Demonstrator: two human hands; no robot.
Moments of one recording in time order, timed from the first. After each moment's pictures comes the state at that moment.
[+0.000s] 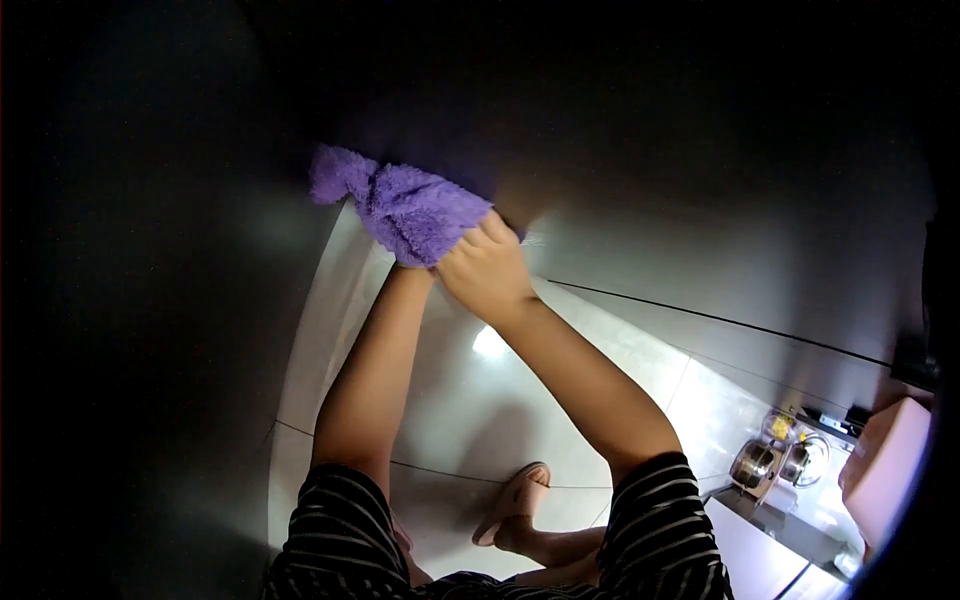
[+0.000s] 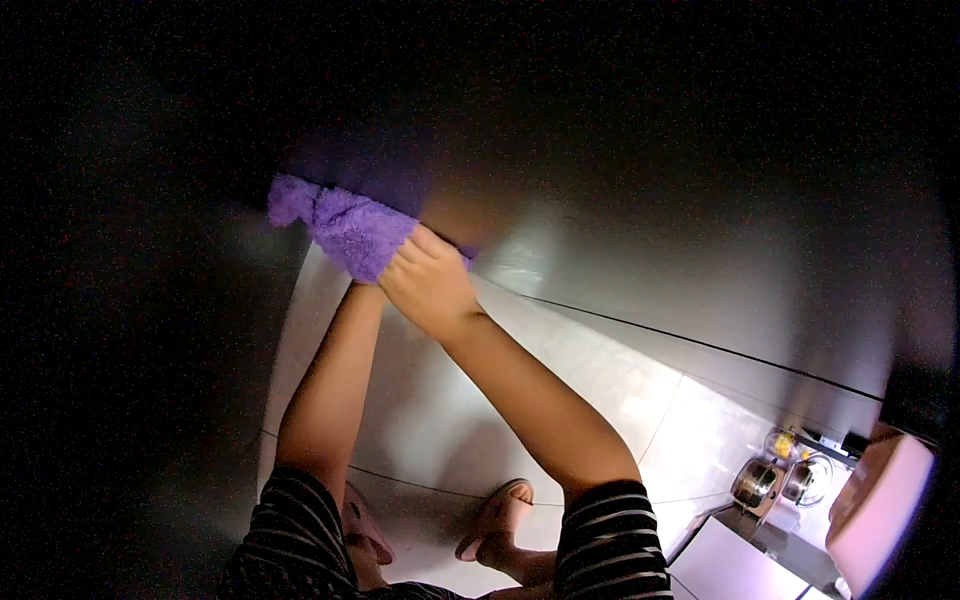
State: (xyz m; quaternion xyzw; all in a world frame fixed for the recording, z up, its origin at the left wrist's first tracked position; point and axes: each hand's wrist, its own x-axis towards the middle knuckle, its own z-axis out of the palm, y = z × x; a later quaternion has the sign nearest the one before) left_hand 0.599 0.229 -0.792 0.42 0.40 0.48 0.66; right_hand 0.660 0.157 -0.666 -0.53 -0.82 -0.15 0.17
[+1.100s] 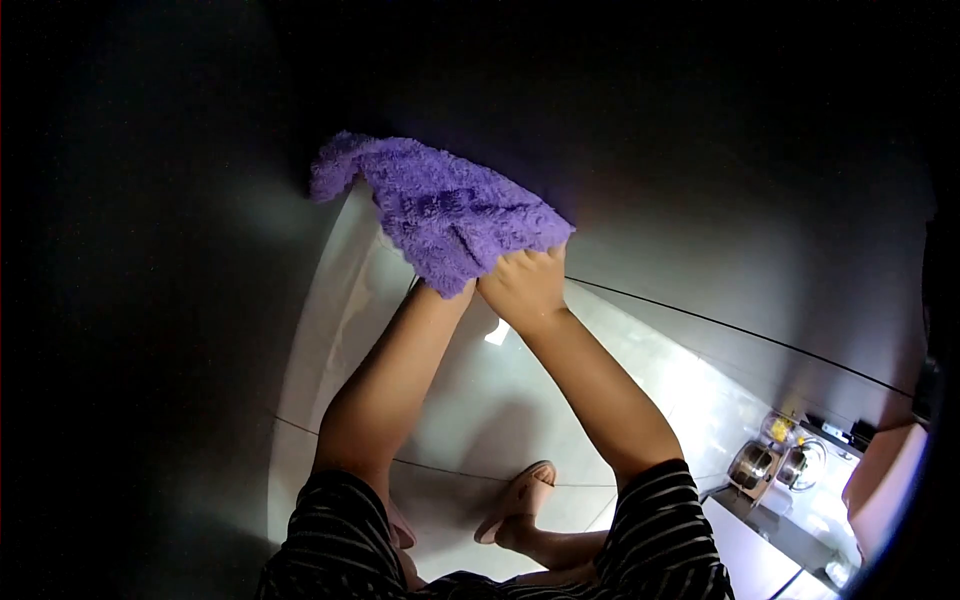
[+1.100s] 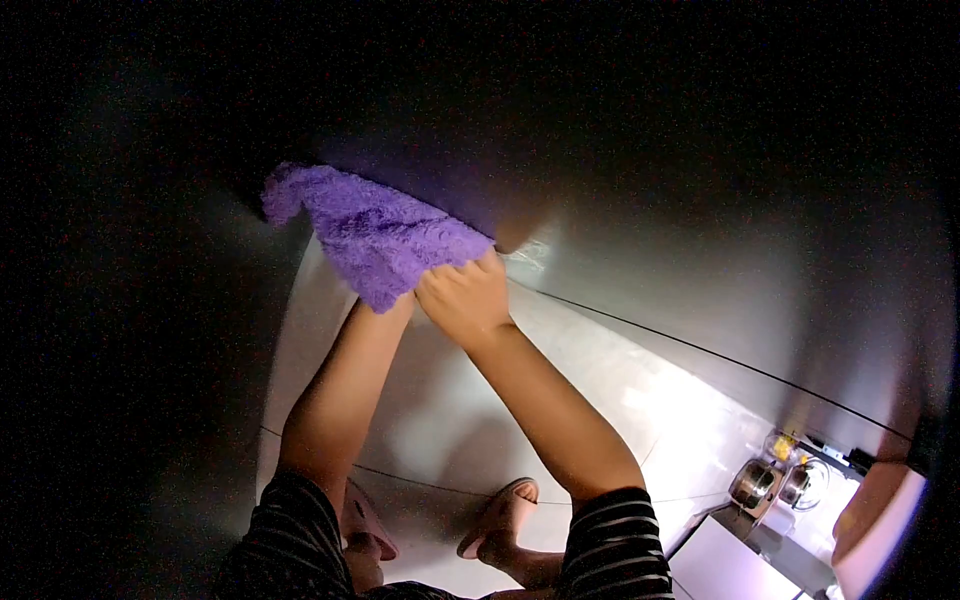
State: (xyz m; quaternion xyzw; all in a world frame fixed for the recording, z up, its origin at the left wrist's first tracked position) left_hand 0.598 0.193 -0.746 0.17 0.24 0.49 0.82; right_hand 0.670 0.127 -0.691 -0.63 -0.75 -0.15 0.10
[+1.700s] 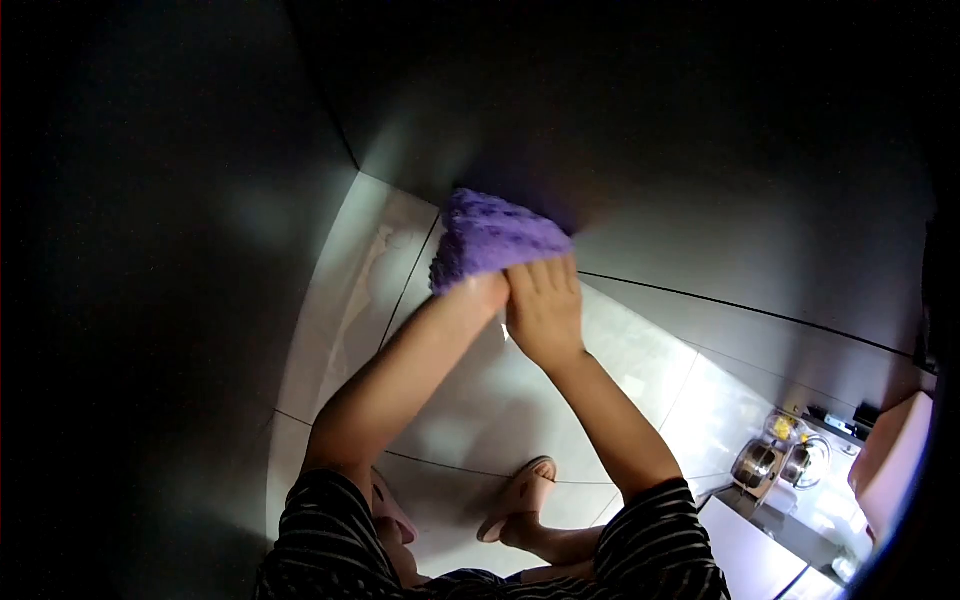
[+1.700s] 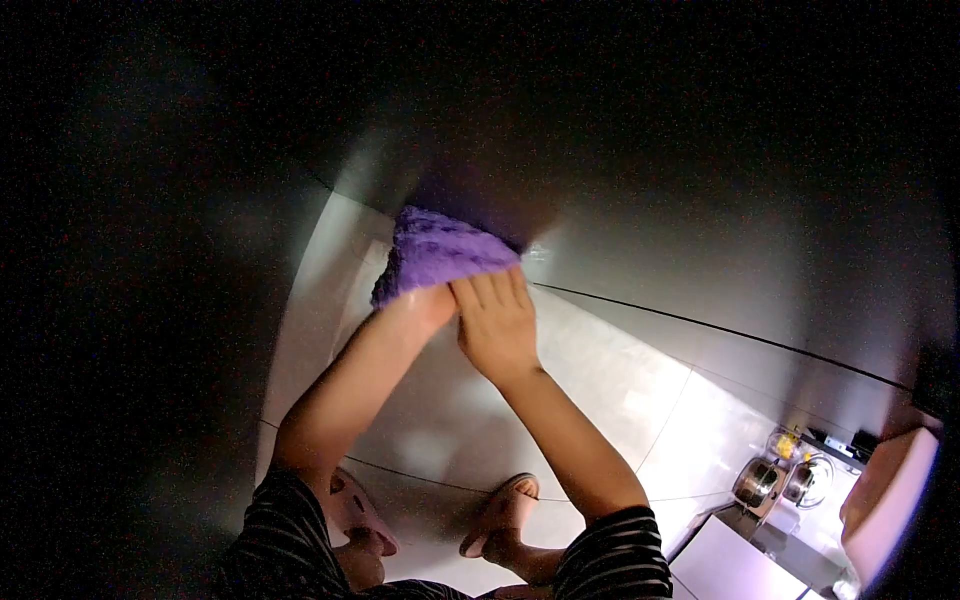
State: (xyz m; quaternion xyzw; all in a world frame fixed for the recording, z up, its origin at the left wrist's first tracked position) left_hand 0.606 0.161 -0.739 0.14 0.13 0.33 0.93; right_hand 0.674 0.076 -0.666 -0.69 -0.71 -0.03 0.12
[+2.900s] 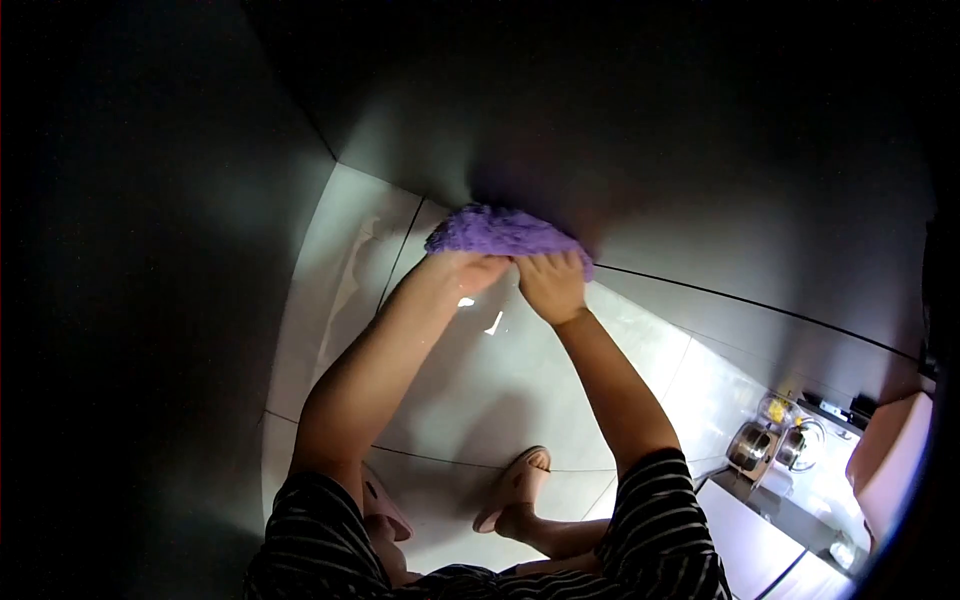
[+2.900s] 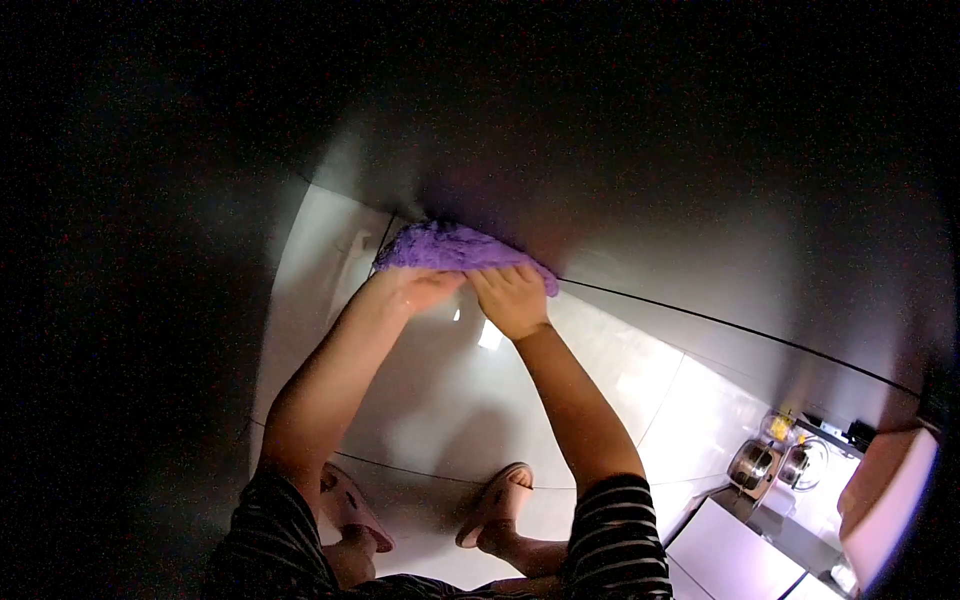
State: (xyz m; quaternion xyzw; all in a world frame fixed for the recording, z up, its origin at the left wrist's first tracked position) left_hand 0.616 0.160 -0.737 -0.11 0.32 0.19 0.92; right_hand 0.729 0.051 -0.723 -0.72 -0.68 0.10 -0.12
